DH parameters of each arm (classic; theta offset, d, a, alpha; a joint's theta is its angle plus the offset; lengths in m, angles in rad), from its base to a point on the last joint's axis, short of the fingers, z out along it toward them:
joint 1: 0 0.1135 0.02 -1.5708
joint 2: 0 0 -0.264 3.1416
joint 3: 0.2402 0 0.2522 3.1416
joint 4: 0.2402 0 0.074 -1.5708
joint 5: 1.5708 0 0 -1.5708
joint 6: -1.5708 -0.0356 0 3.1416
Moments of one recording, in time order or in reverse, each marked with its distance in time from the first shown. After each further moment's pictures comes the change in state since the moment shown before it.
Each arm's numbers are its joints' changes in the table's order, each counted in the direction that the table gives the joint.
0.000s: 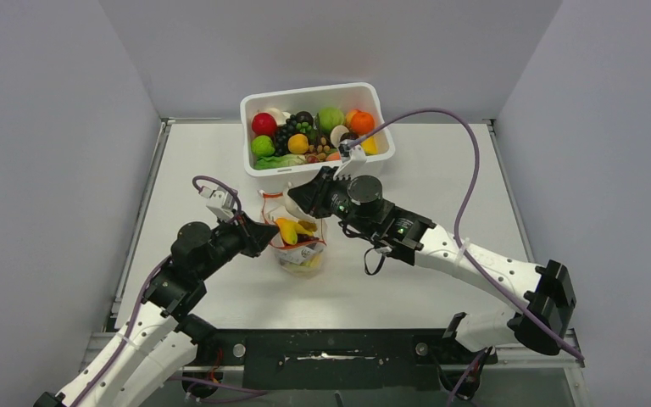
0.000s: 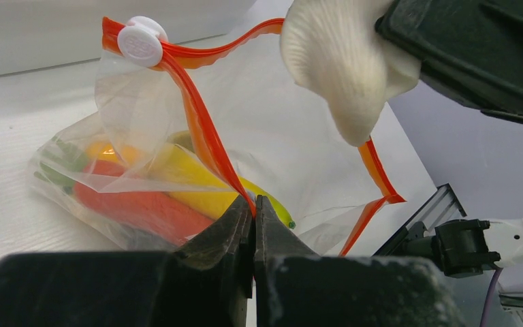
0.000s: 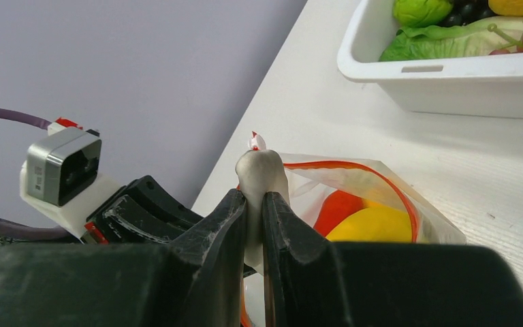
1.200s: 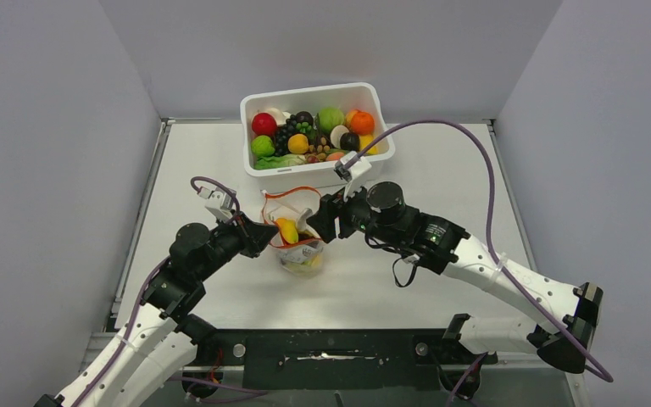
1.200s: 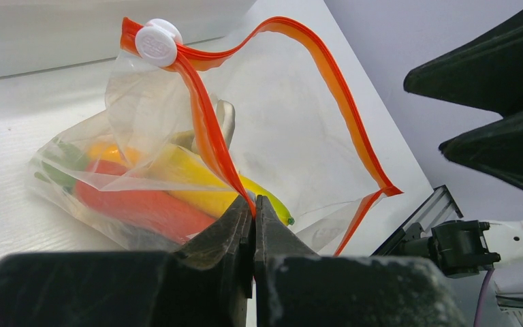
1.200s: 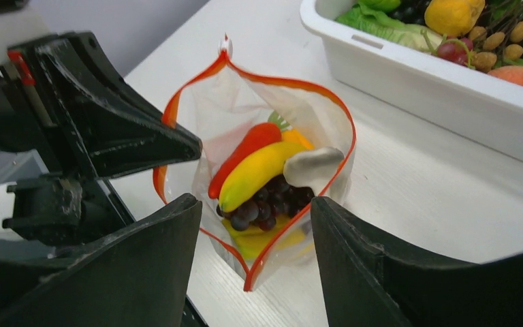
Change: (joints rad) left arm 0.000 -0.013 -0.001 0.002 0.000 0.007; right arm 0.014 -0.150 0.010 0.320 -0.074 0.431
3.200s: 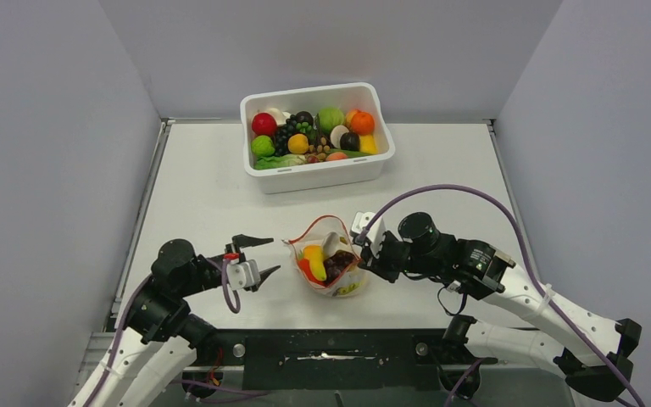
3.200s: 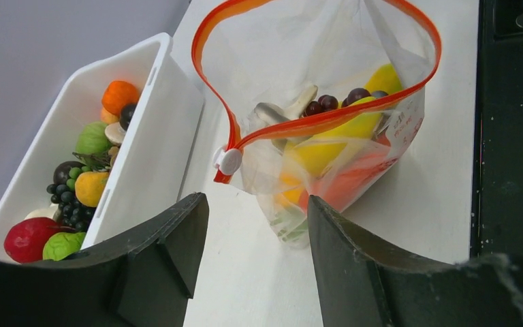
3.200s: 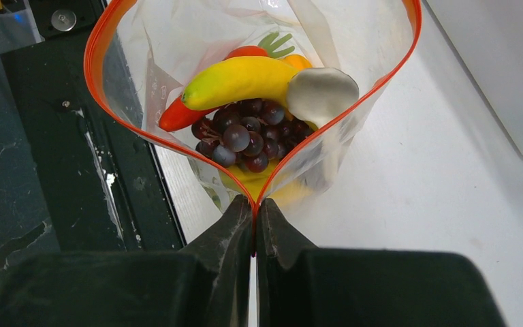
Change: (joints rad) left arm 0.001 -0.198 0.024 0.218 0.468 -1.149; right arm 0.006 -0.279 -0.136 0.457 -0.228 0.491
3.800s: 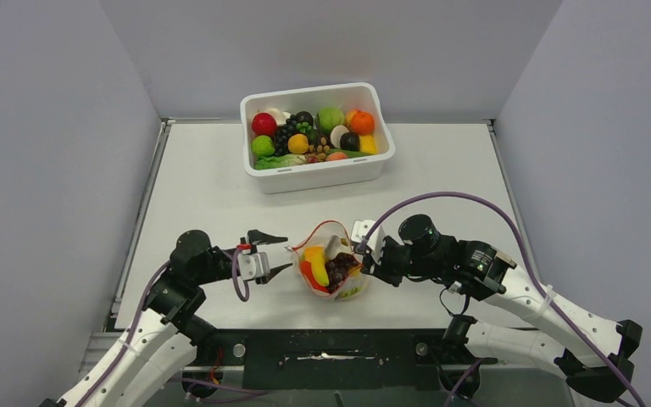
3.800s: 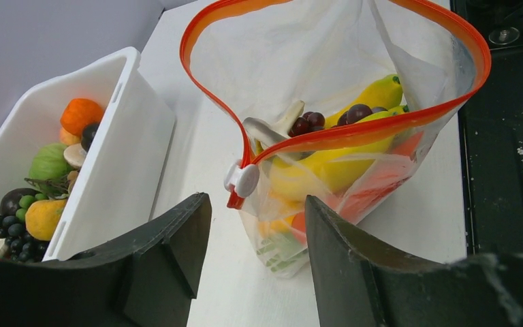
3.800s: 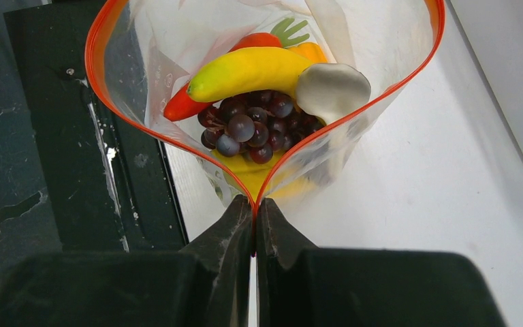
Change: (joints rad) left arm 0.000 0.145 -0.094 -0.229 0.087 0.048; right arm 0.000 -0.010 -0.009 0.048 -0.047 0.081
